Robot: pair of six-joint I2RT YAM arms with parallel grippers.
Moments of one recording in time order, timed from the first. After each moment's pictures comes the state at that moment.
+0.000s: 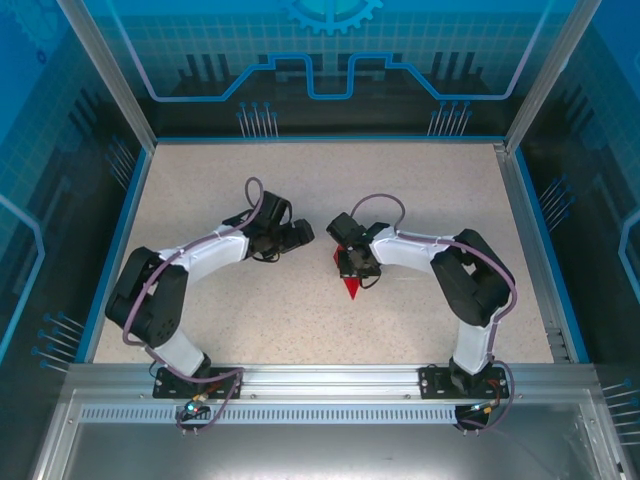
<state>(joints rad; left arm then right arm) -0.44 1.62 0.98 -0.36 0.08 -0.84 0.72 1.86 1.14 -0.61 0.10 0.72</state>
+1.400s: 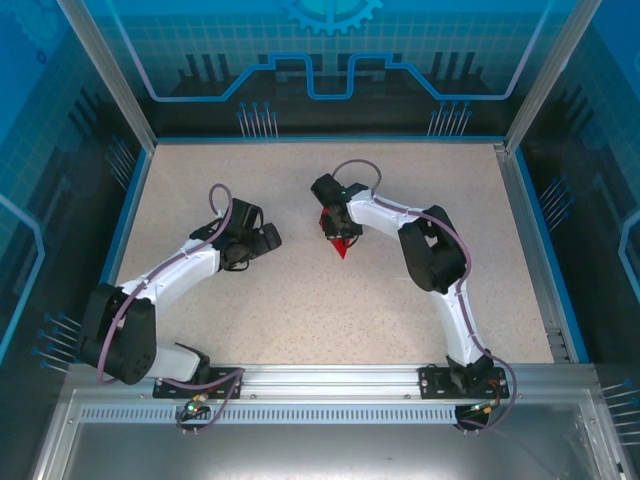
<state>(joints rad) -0.33 1.39 0.86 -0.50 -0.10 -0.79 0.62 2.24 1.73 -0.80 0.15 0.54</state>
